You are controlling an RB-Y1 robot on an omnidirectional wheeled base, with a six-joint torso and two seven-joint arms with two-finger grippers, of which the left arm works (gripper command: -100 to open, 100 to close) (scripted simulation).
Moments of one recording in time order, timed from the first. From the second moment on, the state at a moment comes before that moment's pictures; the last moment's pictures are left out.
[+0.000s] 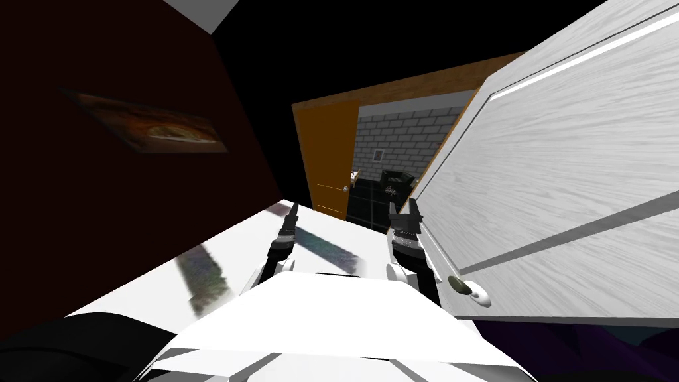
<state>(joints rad) 0.48 0.03 -0.01 -2.05 -0.13 -0.58 -0.30</state>
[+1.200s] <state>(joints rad) 0.41 0.07 0.00 -1.82 -0.15 -0.62 -0.52</state>
